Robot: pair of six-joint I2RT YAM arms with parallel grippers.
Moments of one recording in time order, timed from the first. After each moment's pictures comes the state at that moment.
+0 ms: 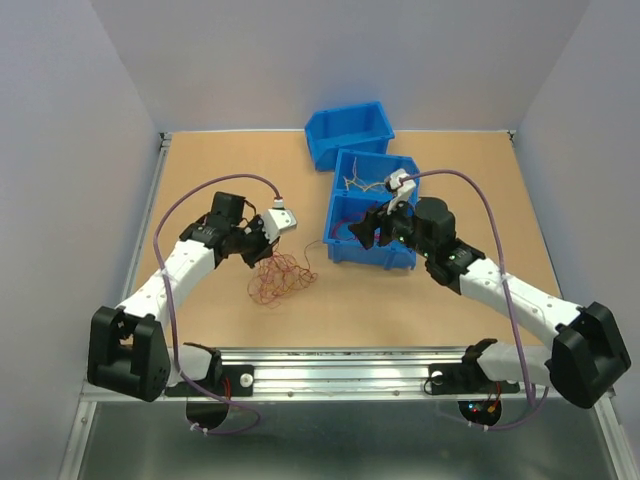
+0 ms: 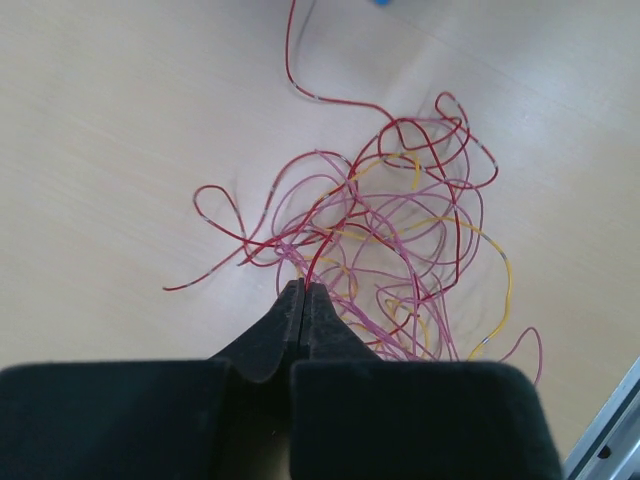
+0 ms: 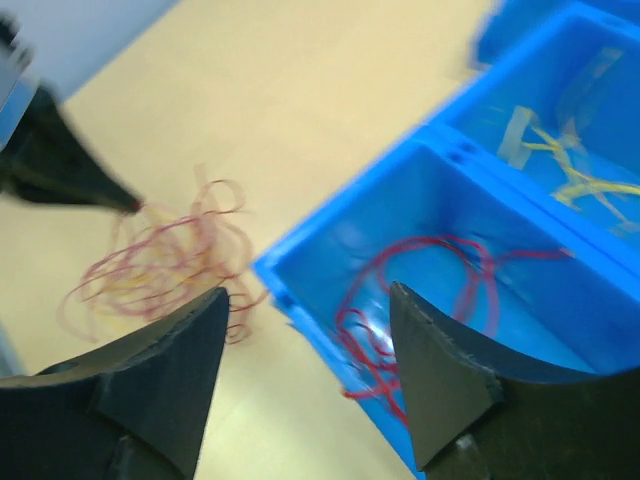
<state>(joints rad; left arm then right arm) -0.29 1.27 0.85 -0.54 0.47 0.68 0.61 1.18 0.77 0.19 -0.14 0.19</state>
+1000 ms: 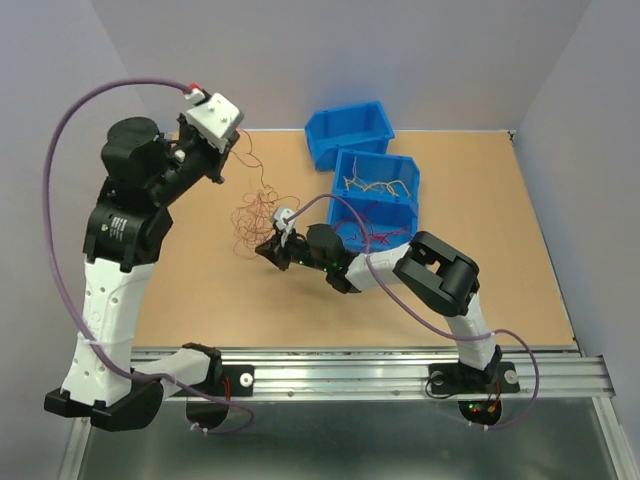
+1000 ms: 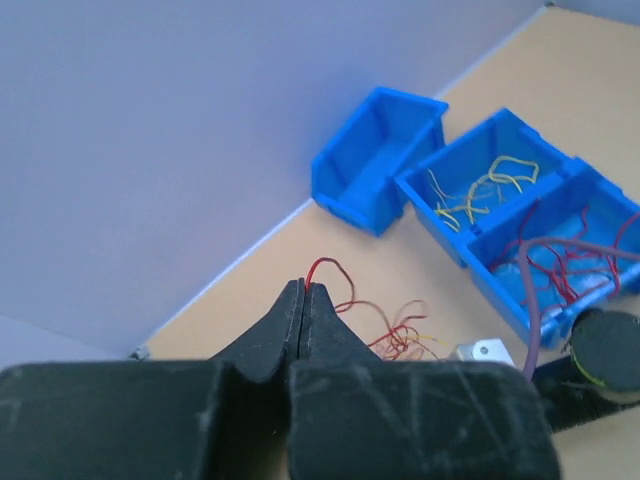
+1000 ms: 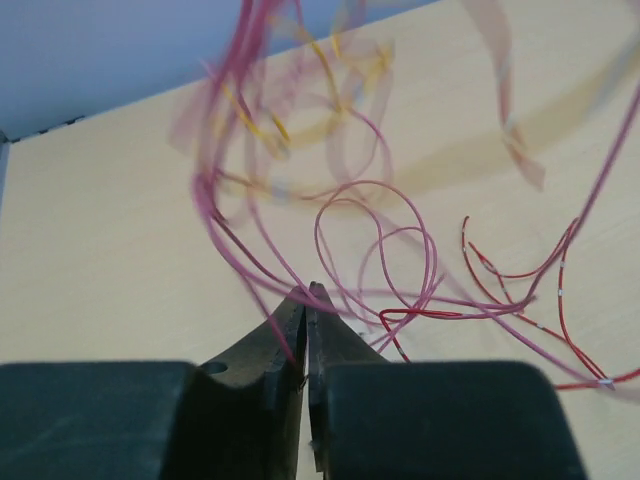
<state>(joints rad) -0.29 1.12 1.67 -0.68 0.31 0.40 0.96 2.10 1.15 0.90 -0.21 0.08</state>
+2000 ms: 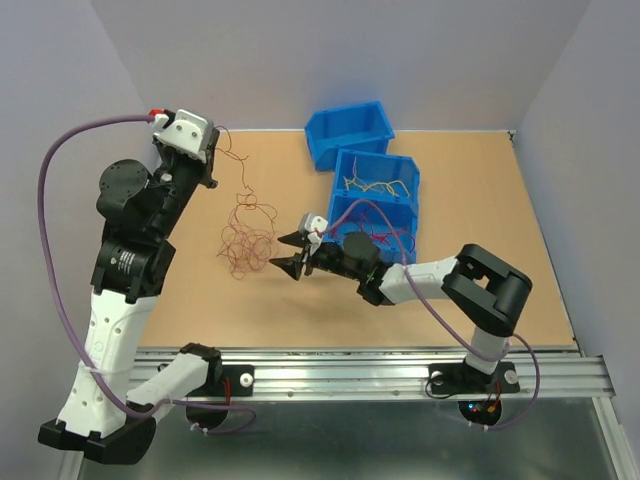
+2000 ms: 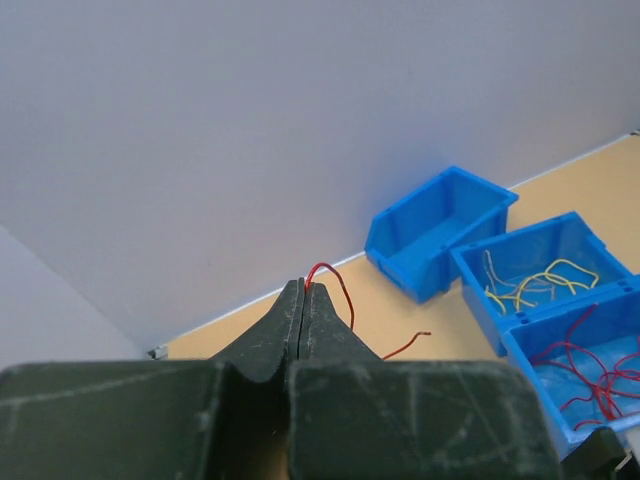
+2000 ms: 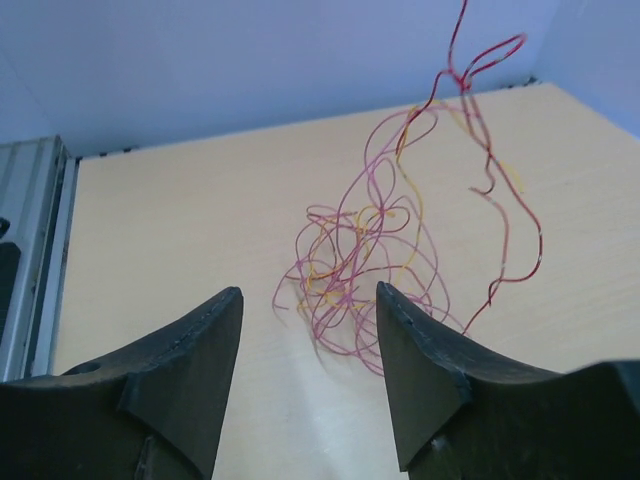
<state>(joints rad) -0.29 0.94 1.40 -0.31 0.08 0.24 0.97 1.81 0.87 1.02 -0.28 -0.02</state>
